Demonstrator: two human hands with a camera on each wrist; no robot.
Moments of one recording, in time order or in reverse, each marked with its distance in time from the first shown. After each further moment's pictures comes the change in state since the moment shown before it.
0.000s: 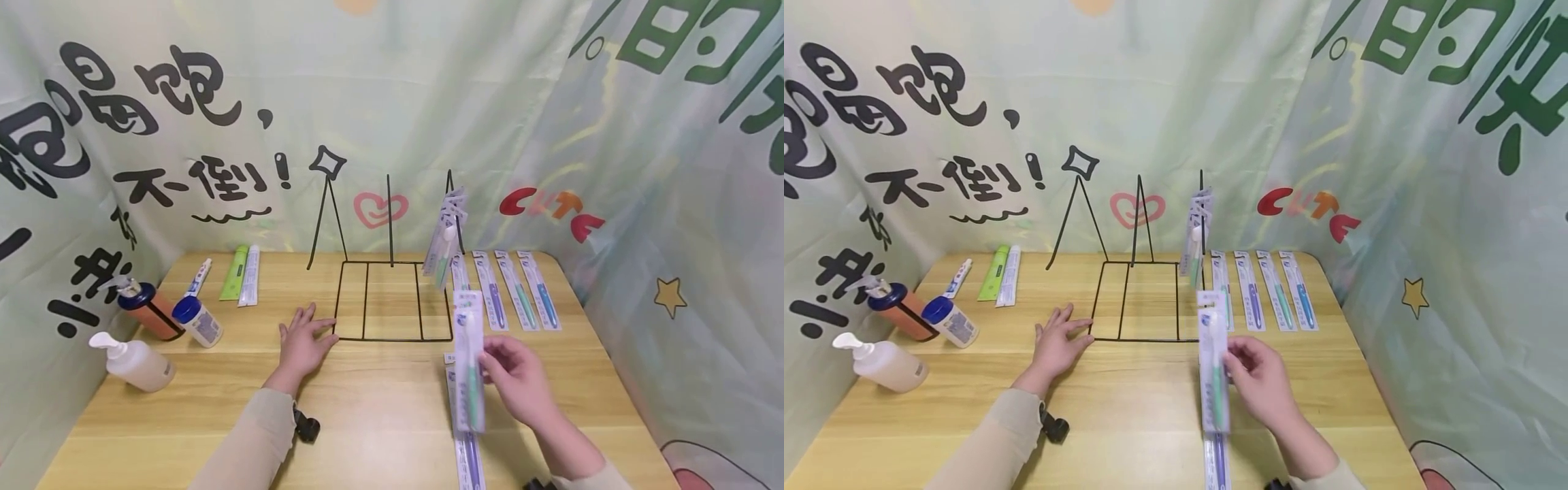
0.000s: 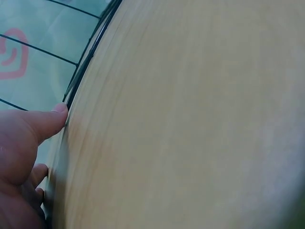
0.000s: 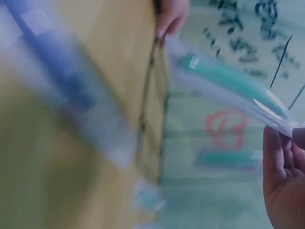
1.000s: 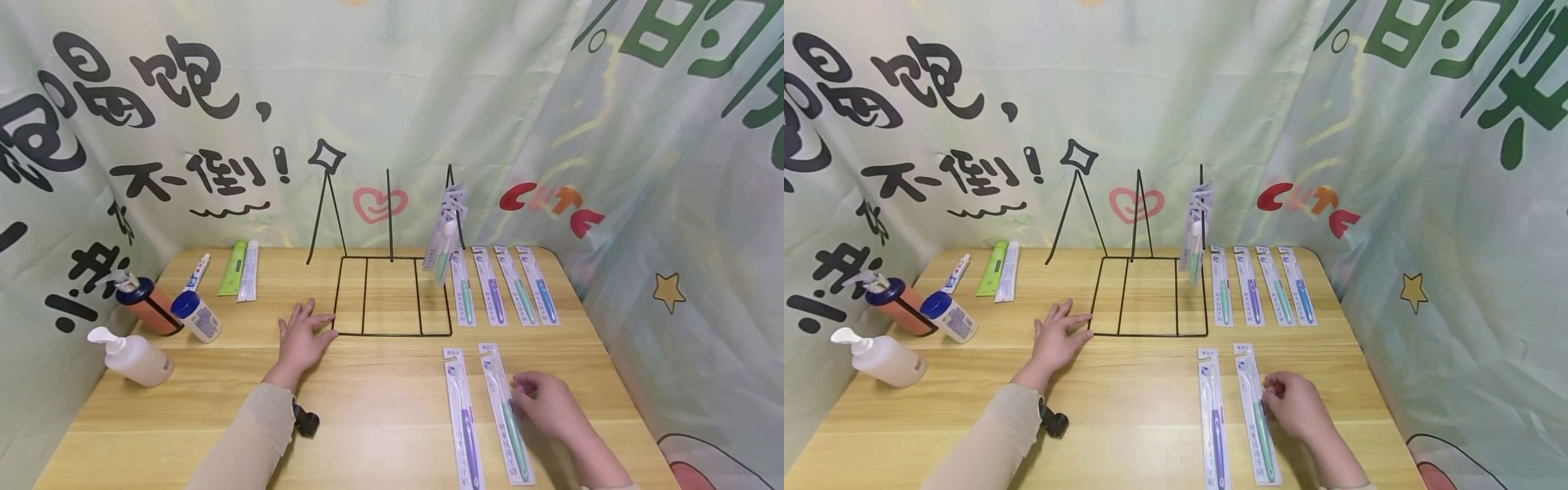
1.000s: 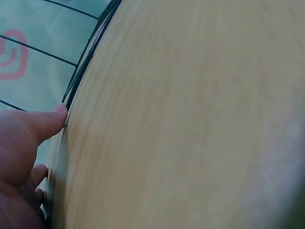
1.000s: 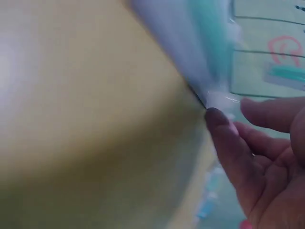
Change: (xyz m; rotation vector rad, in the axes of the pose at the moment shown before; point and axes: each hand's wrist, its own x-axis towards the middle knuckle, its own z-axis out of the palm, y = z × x) left_hand 0.000 0.000 -0.002 -0.013 -0.010 0.004; right_hand -0.027 0.058 -0.059 -0.615 -0.220 0.488
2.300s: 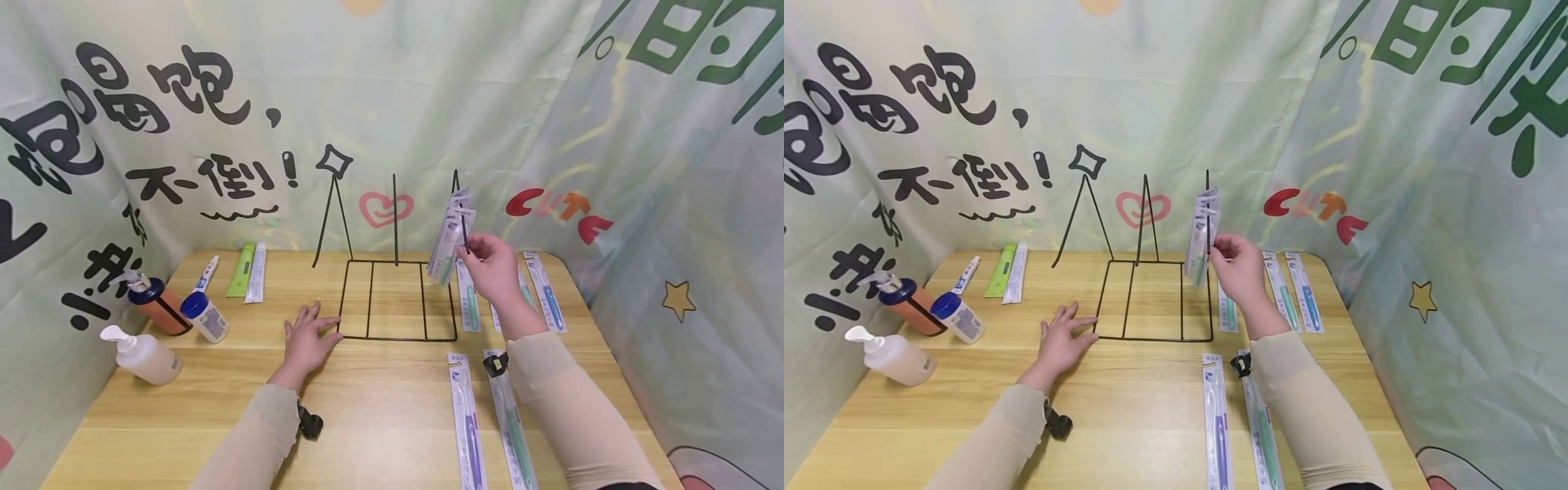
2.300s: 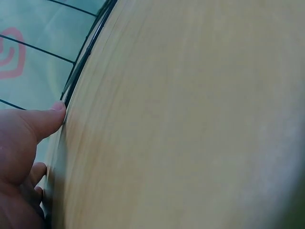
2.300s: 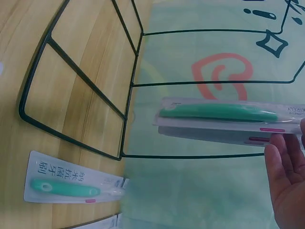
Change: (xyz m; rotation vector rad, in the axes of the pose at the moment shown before) left_hand 0.000 -0.003 0.002 -0.007 0.019 -0.001; right_hand 0.137 -0.168 -0.037 0.484 0.376 -0.381
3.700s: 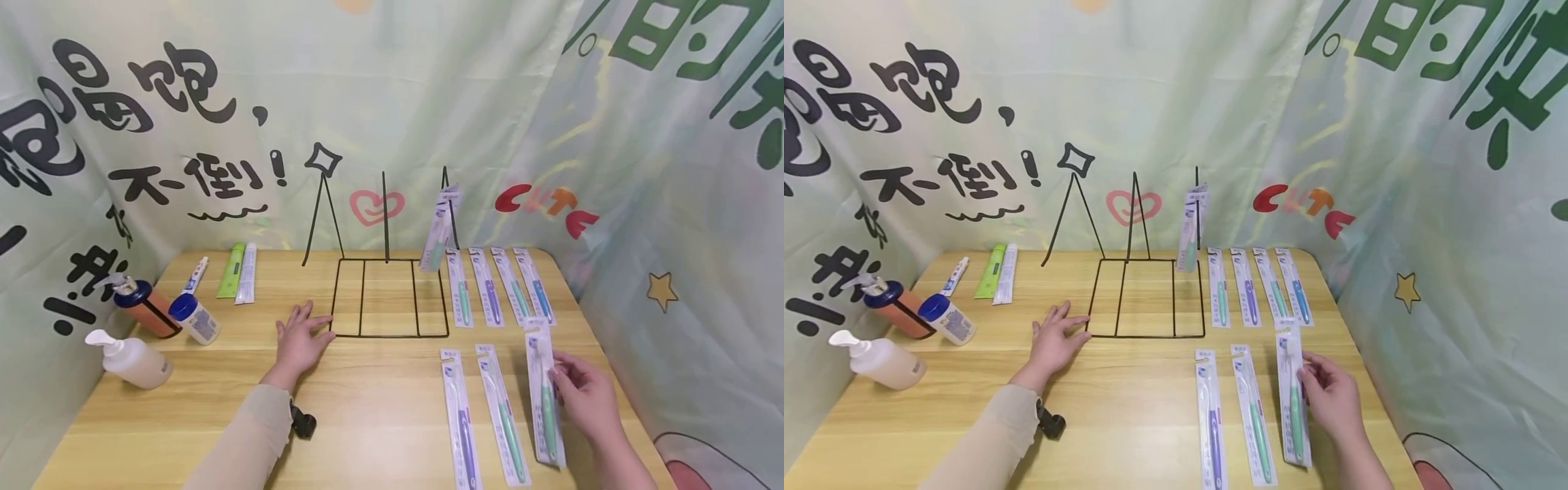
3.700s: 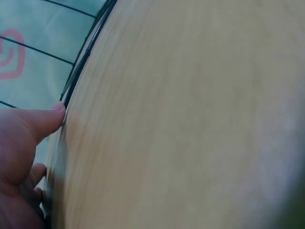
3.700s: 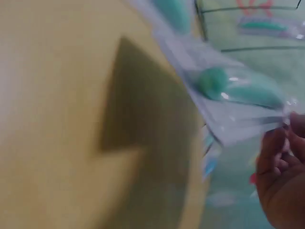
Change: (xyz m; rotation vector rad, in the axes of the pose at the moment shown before) left_hand -0.002 0.004 -0.001 0.015 -0.016 -0.008; right_hand -0.175 0.097 -0.132 -0.243 -0.022 0.437
